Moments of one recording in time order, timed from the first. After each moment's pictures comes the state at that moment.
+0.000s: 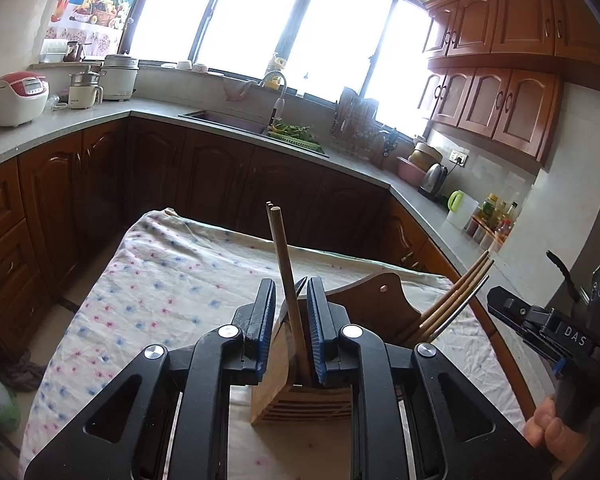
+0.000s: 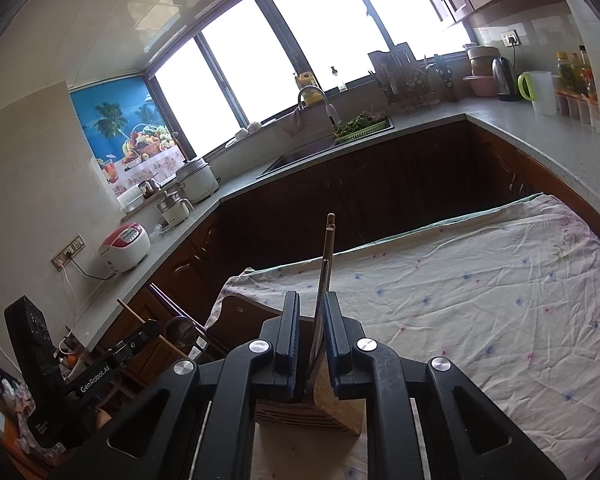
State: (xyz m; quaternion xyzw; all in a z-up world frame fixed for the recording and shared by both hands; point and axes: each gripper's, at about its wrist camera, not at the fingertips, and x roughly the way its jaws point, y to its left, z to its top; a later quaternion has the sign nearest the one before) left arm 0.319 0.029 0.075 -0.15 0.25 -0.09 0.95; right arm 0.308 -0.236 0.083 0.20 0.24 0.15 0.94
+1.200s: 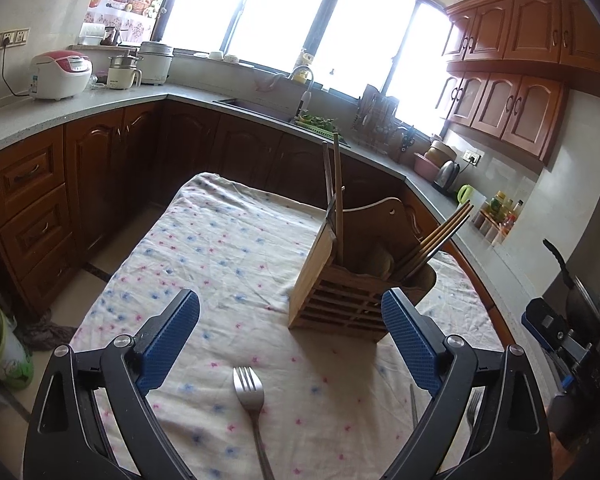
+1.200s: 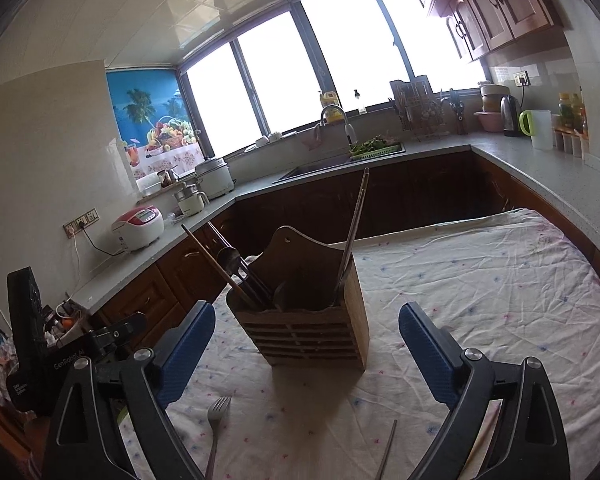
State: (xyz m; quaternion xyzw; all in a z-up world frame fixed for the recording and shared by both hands) left arm 0.199 0.060 0.057 -0.16 0.27 -0.05 0.95; right arm 0.184 -0.211 0.068 0.13 0.18 0.16 0.96
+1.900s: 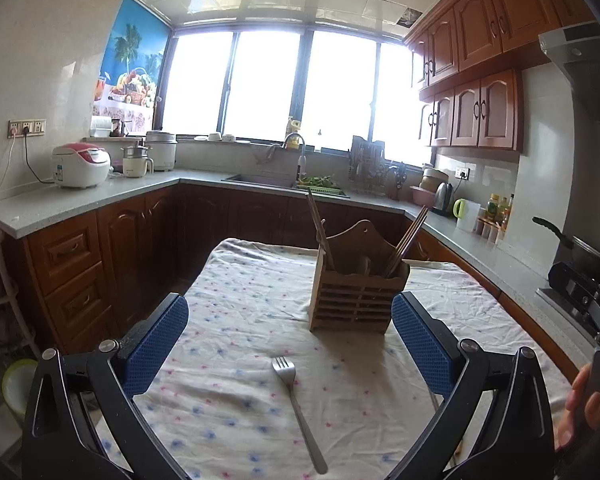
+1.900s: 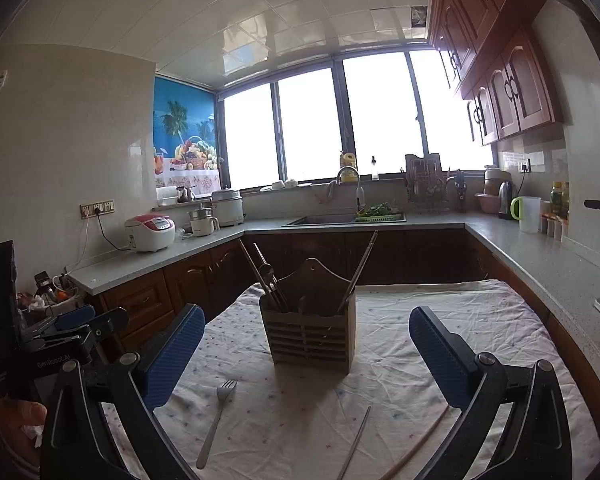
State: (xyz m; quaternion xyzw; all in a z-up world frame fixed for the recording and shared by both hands) left arm 0.065 0.043 0.073 -0.07 0.14 -0.01 0.99; right arm 0.058 -0.200 0.083 0.04 0.06 0.13 0.99
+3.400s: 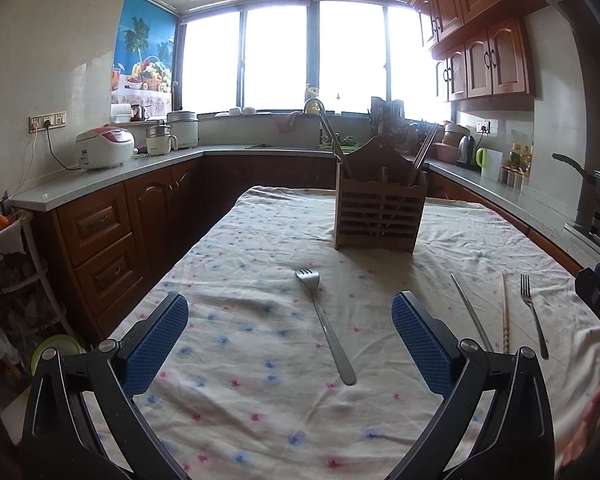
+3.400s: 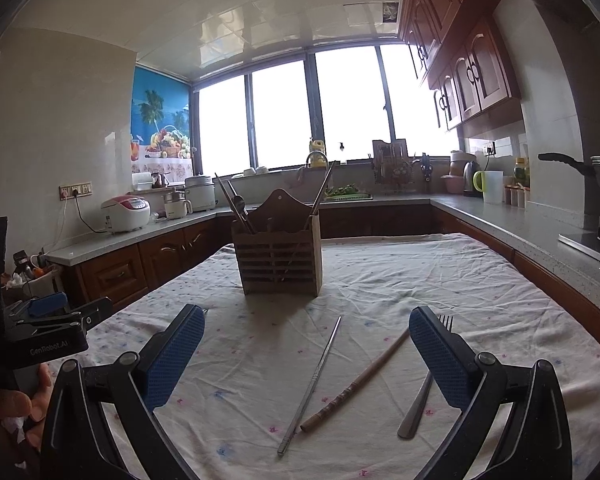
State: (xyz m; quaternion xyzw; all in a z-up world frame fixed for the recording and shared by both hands) left arm 0.027 0.014 -0.012 -0.02 0.19 0.04 0.98; right arm 0.009 -0.215 -0.017 0.05 0.09 0.09 0.99
